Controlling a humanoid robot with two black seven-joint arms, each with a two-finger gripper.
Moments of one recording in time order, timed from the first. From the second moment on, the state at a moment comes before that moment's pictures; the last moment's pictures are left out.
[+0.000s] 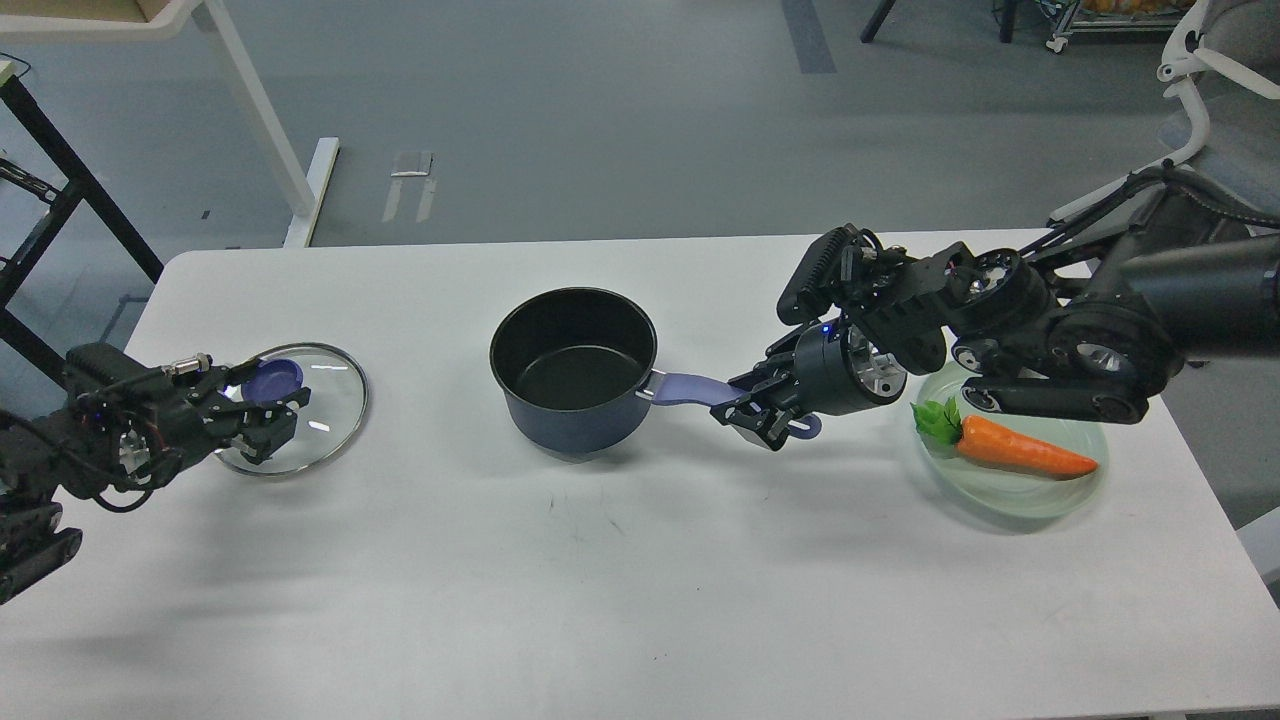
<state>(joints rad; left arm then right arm) -0.77 0.64 0.21 -0.55 1.50 0.44 -0.49 1.63 -0.27 -0.81 1.21 -1.23 0.00 0.35</state>
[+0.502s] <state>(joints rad) -0.78 0.64 0.20 -0.54 1.32 0.43 -0.49 1.63 -0.27 -0.81 1.21 -1.23 -0.01 0.35</state>
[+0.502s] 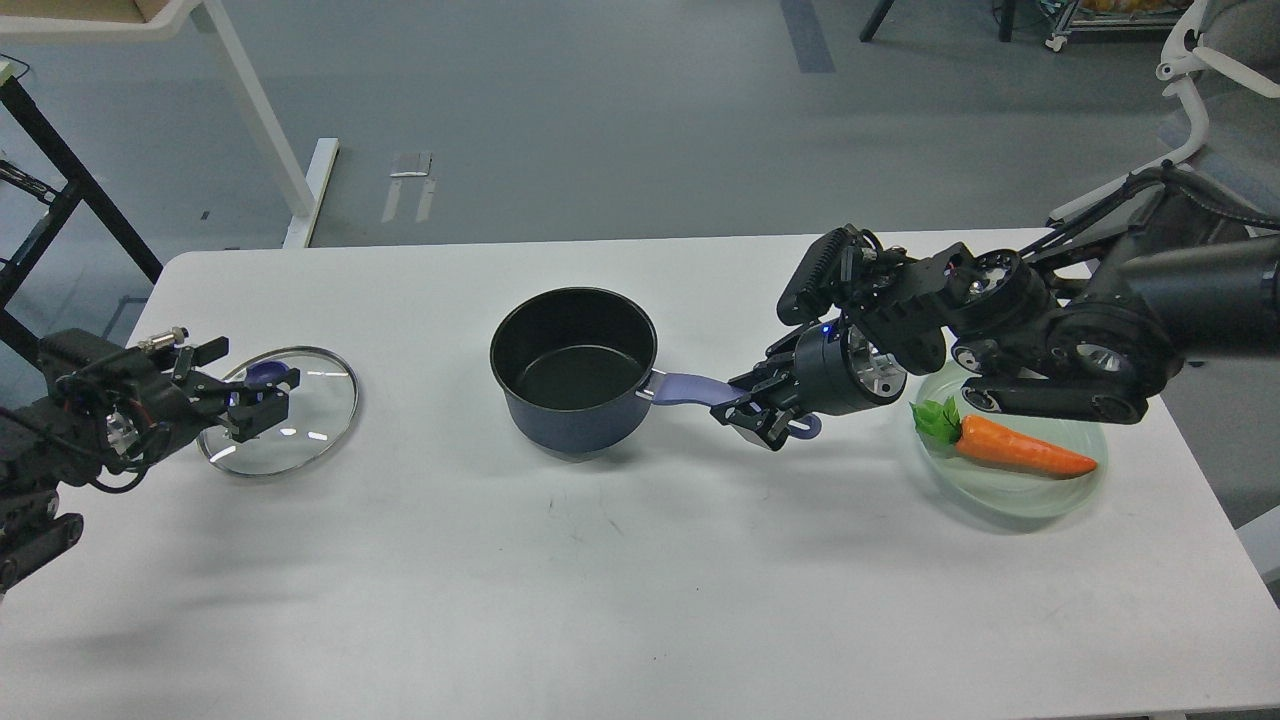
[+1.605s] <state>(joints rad) -1.06 0.58 -0.05 -0.54 0.07 -0.08 -0.49 1.26 -0.74 0.22 1.17 -0.88 -0.02 0.34</state>
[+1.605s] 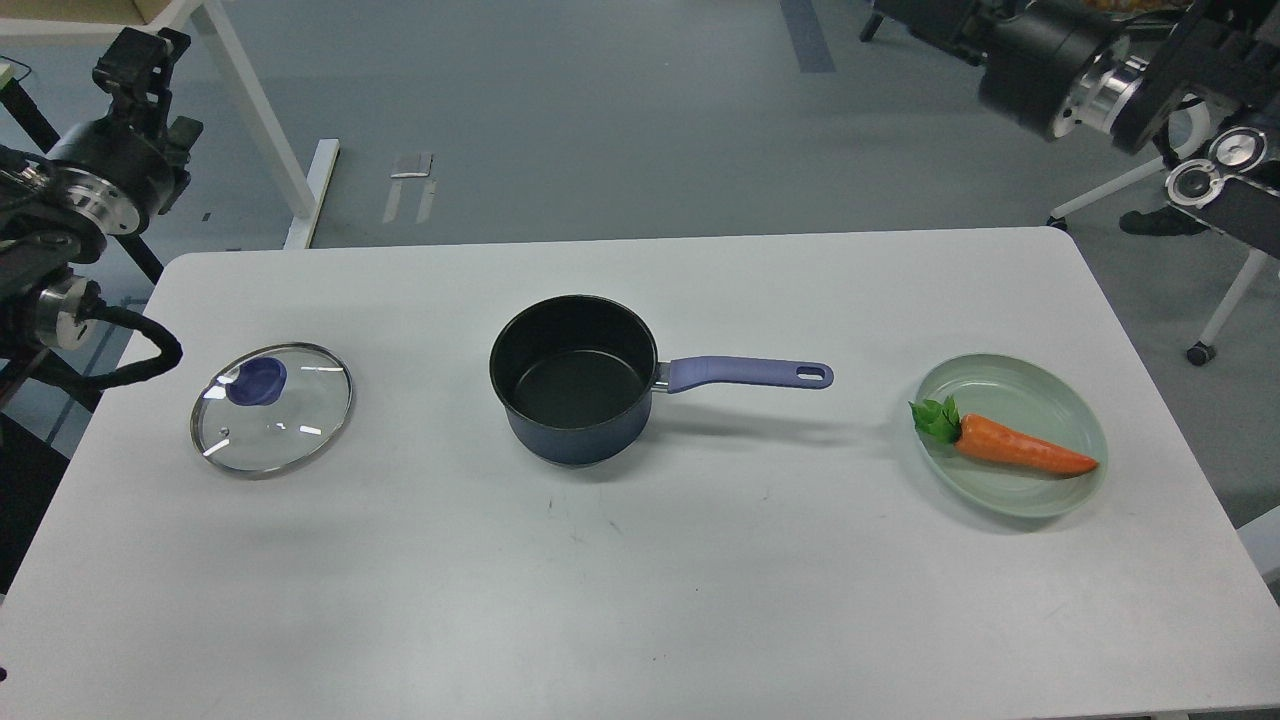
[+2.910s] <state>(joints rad) -0.88 0.36 -0.42 -0.50 -0.31 -0.18 -0.49 0.76 -0.31 0.91 0.80 0.25 0.03 0.31</state>
